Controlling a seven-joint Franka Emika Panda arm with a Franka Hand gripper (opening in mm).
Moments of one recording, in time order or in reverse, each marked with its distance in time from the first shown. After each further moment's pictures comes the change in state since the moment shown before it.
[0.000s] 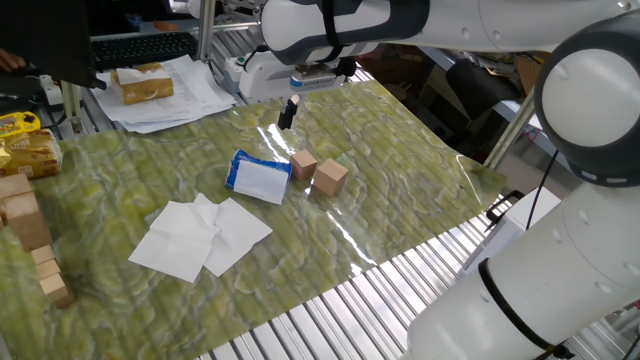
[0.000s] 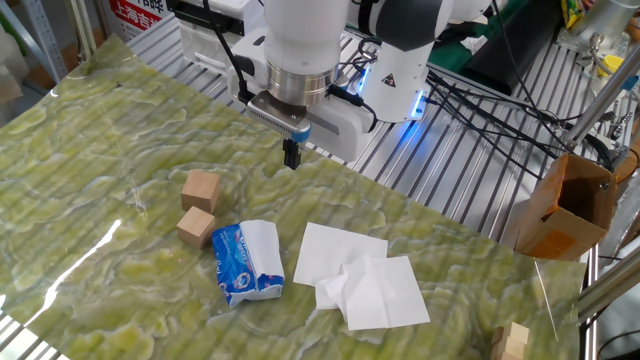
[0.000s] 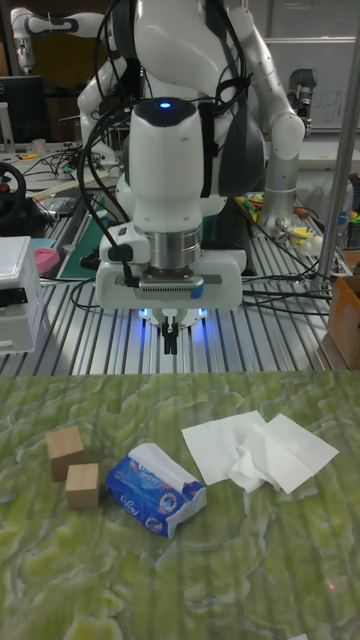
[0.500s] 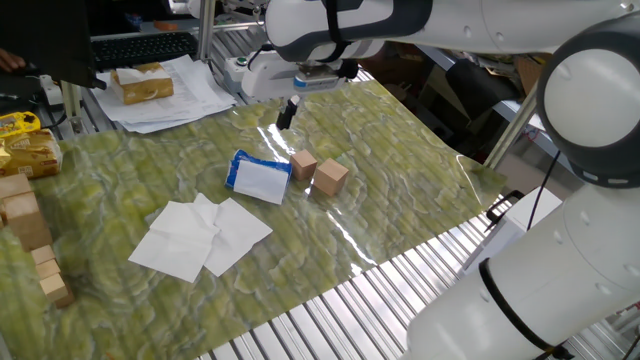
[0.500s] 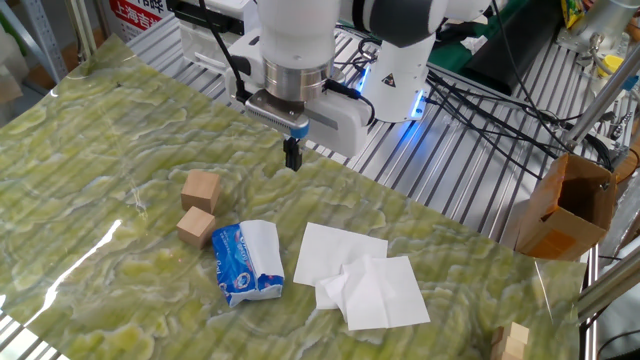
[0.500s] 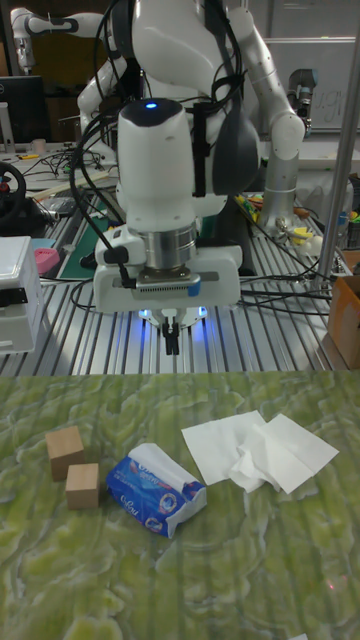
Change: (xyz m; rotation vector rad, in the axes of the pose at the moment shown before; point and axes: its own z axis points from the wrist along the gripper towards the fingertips) arm 0.000 0.000 0.001 -0.034 -0.012 -0.014
